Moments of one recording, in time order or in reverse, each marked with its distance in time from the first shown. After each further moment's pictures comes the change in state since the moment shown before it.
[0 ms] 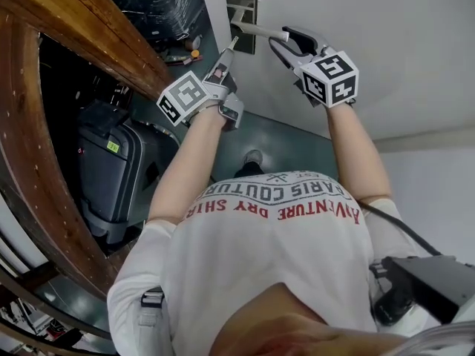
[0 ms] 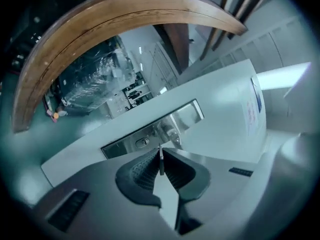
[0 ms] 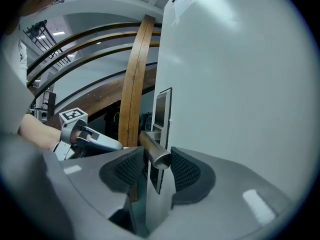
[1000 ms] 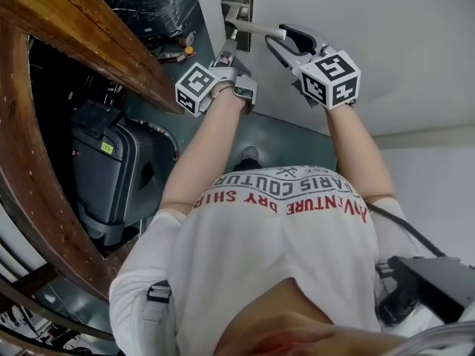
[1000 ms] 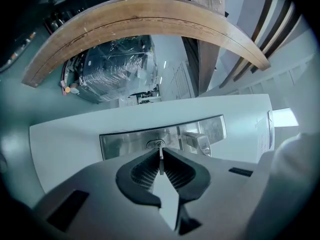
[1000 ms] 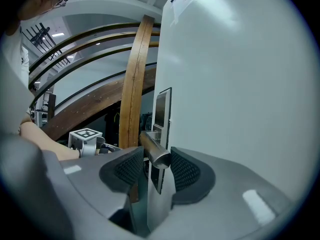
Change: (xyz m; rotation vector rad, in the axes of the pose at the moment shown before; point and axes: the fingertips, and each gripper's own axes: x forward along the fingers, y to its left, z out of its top) left arm 0.045 0.043 -0.008 -0.325 -0.190 0.000; right arm -0.001 0.003 0.000 0.010 -0.002 0.002
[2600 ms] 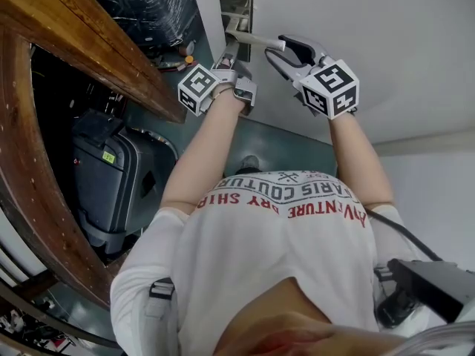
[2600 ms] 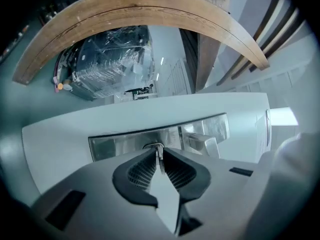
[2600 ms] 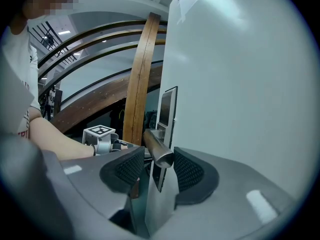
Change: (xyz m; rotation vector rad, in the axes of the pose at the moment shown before) left arm 0.026 -0.005 0.004 0.001 0.035 -0.050; right arm -0.002 0.004 0.001 -0.058 0.024 0.045
